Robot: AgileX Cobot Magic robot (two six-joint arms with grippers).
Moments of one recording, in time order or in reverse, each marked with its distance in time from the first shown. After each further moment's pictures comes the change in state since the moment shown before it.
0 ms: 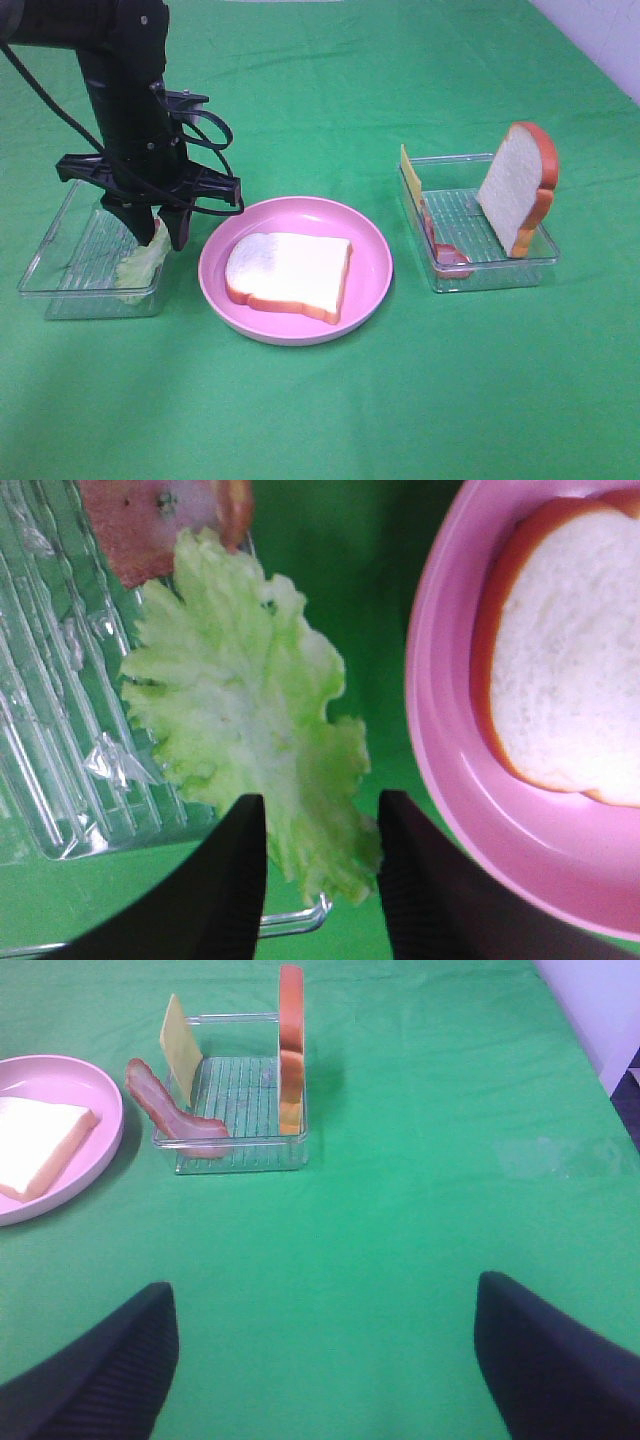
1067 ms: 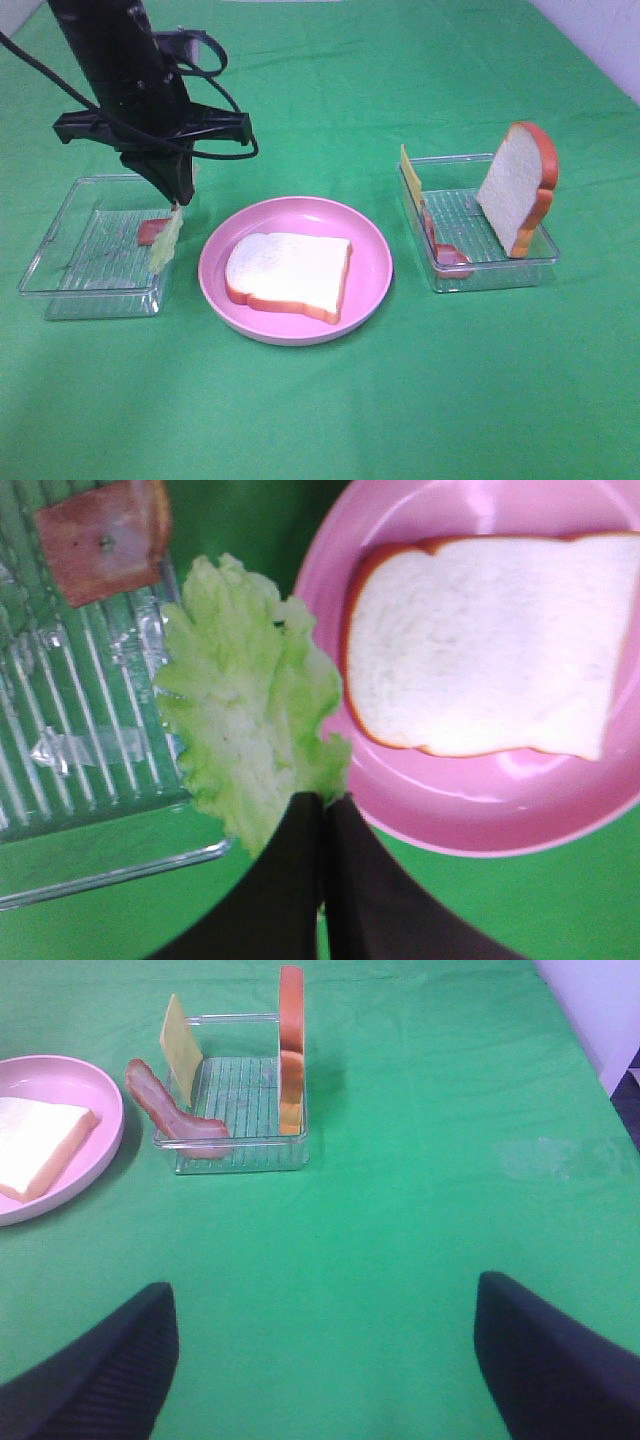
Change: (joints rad) left arm 0.000 -0.129 -0.043 -0.160 0.029 0.063; right arm 0.000 0.000 0.000 0.000 0.000 0.000
